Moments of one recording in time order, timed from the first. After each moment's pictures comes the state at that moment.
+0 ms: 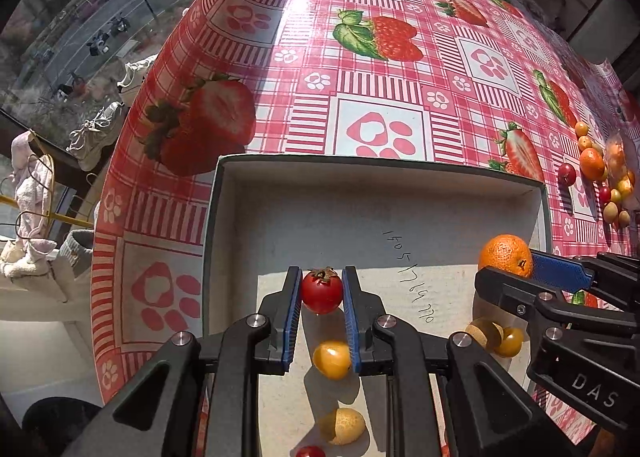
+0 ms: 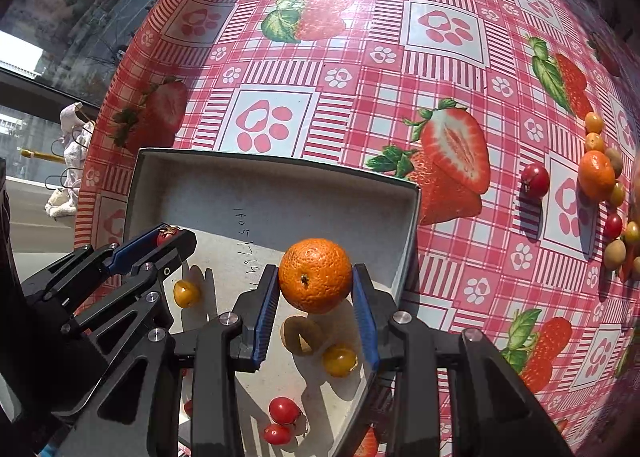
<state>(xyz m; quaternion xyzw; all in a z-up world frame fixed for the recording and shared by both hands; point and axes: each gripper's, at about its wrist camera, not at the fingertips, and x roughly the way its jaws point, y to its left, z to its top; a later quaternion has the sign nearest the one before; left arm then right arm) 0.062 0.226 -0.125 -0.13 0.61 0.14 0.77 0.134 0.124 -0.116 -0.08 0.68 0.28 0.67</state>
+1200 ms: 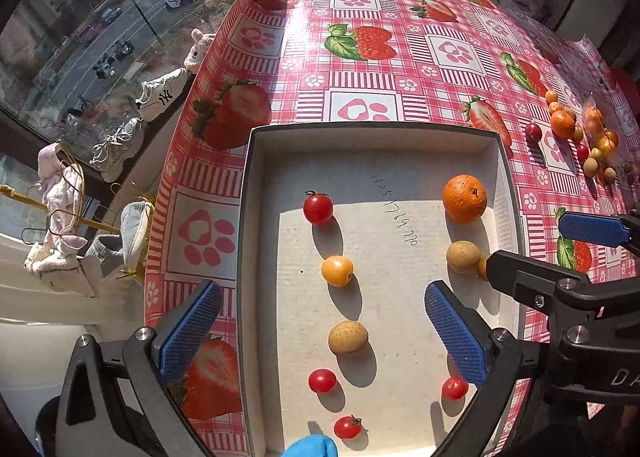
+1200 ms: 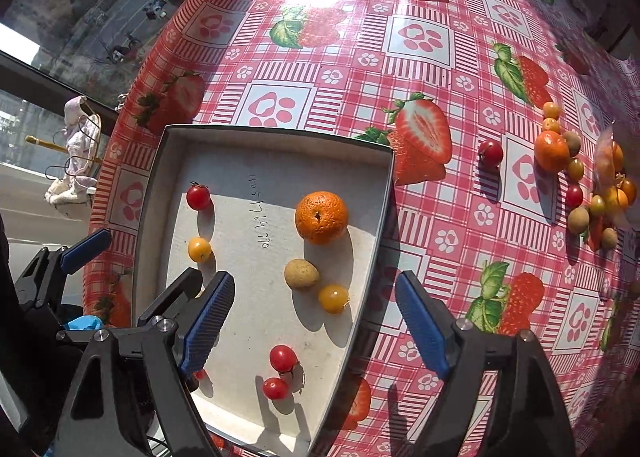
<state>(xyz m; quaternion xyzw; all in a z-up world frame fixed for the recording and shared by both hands) 0.010 0.193 -0.076 -0.07 0.60 0.14 0.78 0.103 0.102 -0.077 -0.09 0.66 0.27 0.69</state>
